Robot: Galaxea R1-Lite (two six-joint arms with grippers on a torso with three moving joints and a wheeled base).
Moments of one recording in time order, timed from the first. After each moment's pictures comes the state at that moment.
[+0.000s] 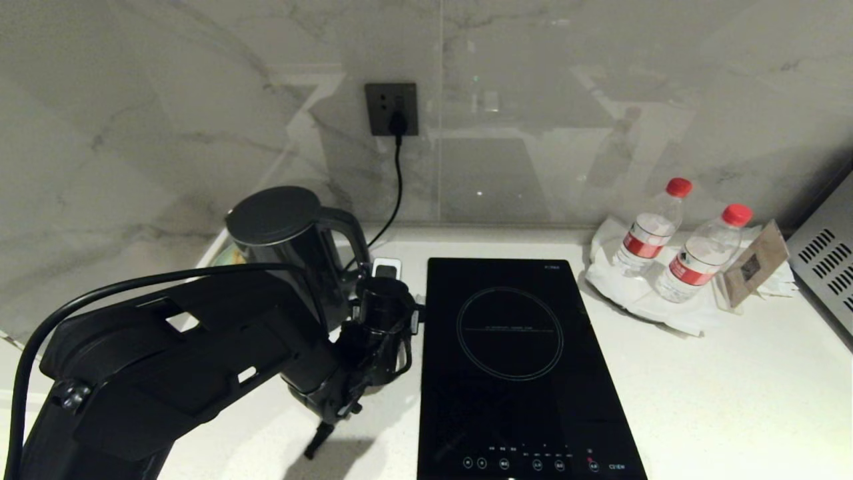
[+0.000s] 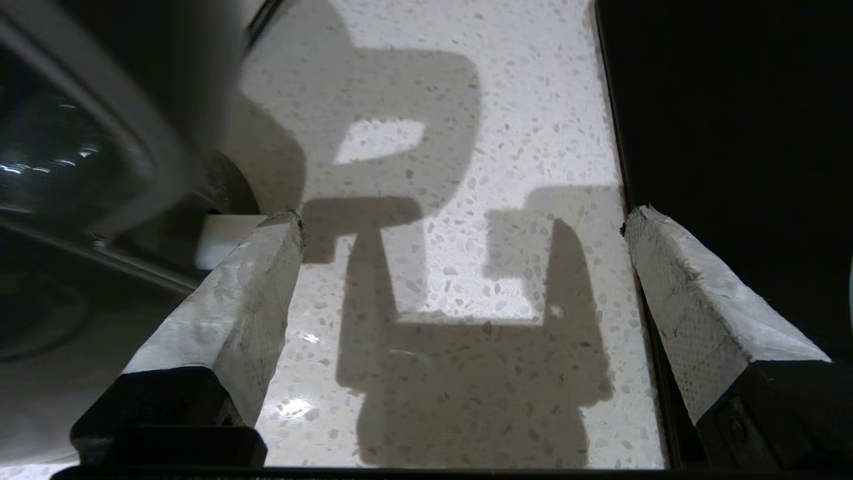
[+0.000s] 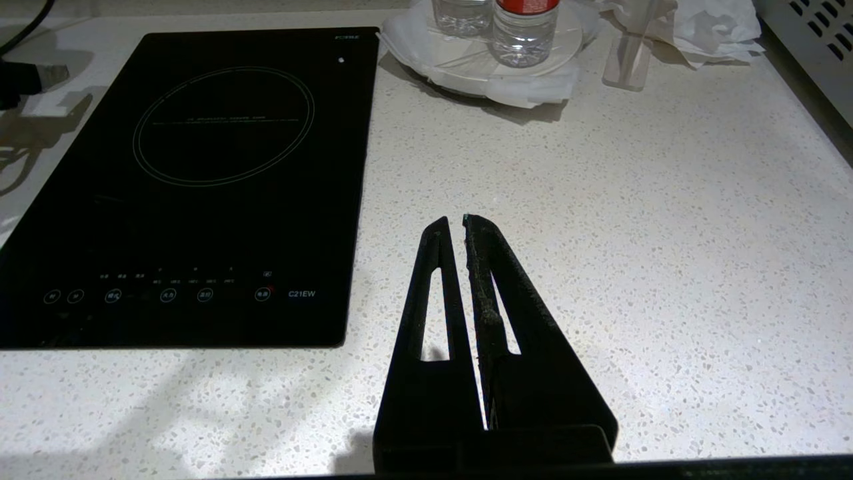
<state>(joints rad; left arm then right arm) -0.61 2.35 -1.10 -0.99 0.58 -0.07 0.00 0.00 0.00 0.00 0.00 0.00</state>
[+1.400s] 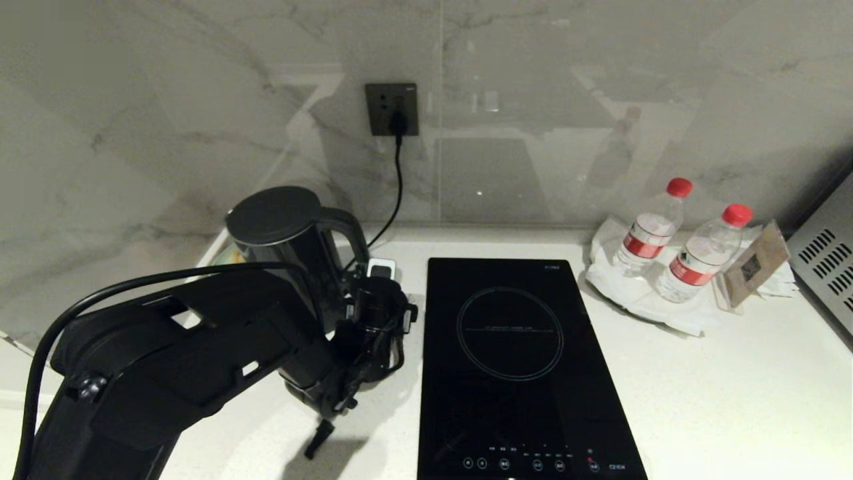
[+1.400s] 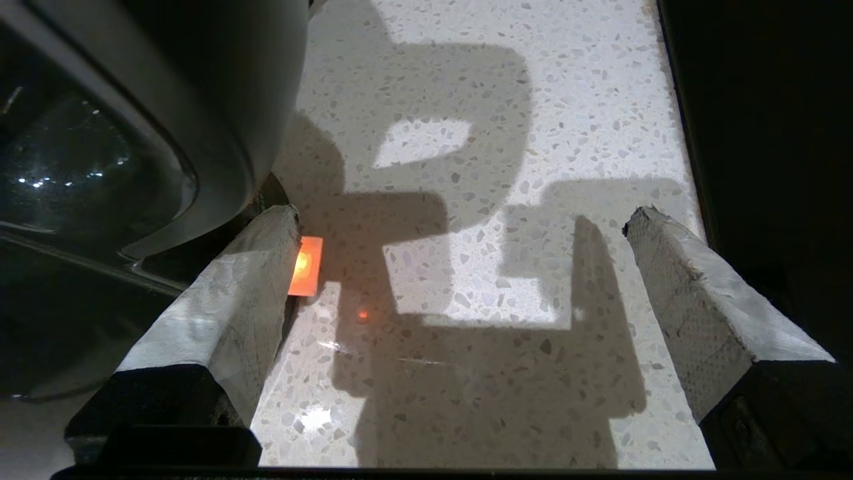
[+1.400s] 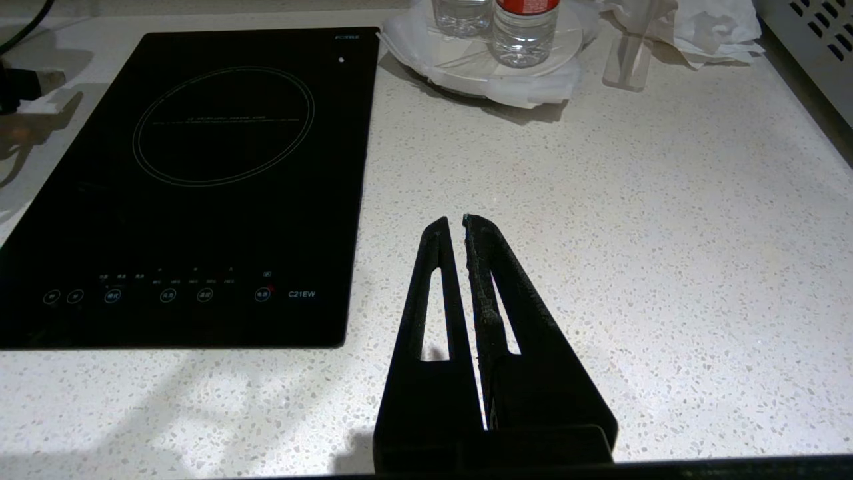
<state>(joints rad) -0.58 2.37 -1.12 -0.99 0.58 -0.04 0.00 0.00 0.00 0.00 0.00 0.00</state>
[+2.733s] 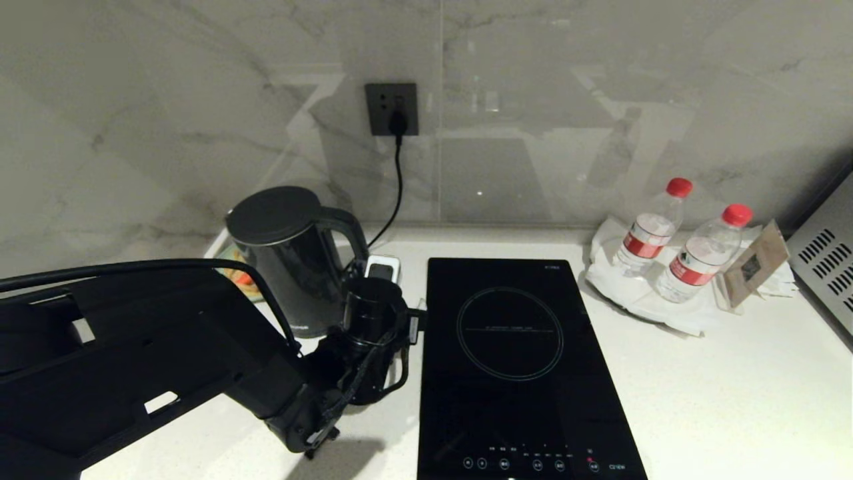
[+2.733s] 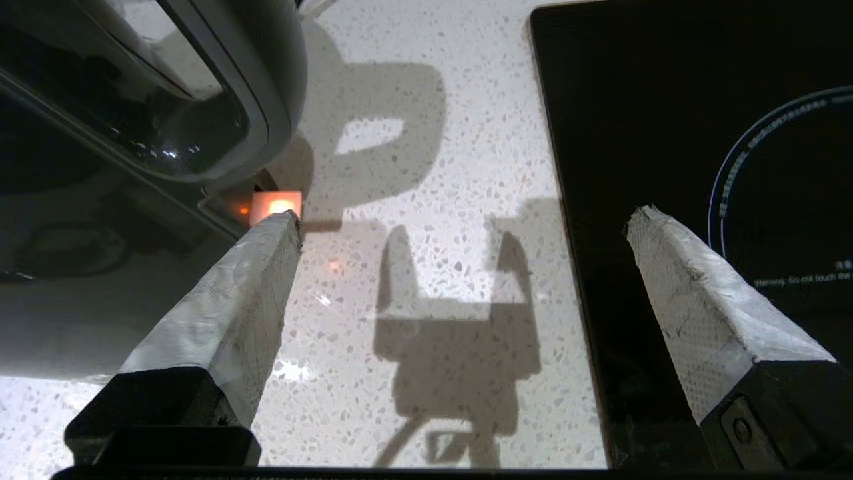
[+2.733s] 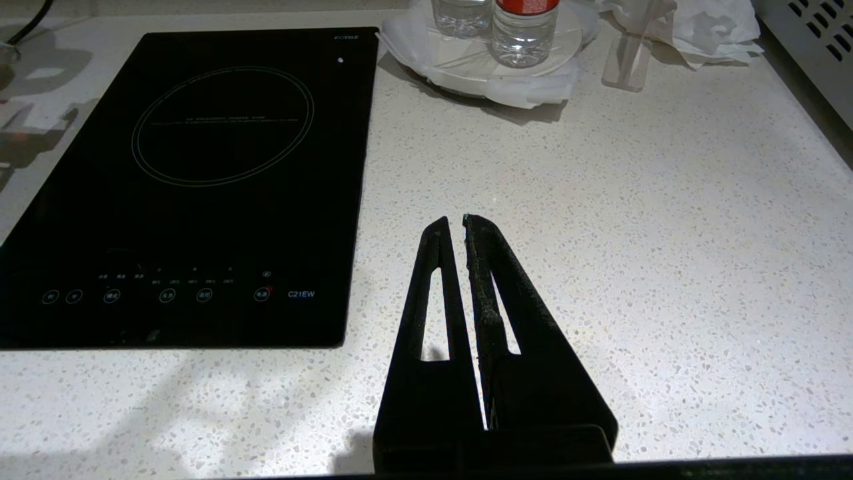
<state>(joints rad) -0.68 2.17 -0.92 -0.99 0.57 -0.07 0.00 0.00 0.00 0.00 0.00 0.00</state>
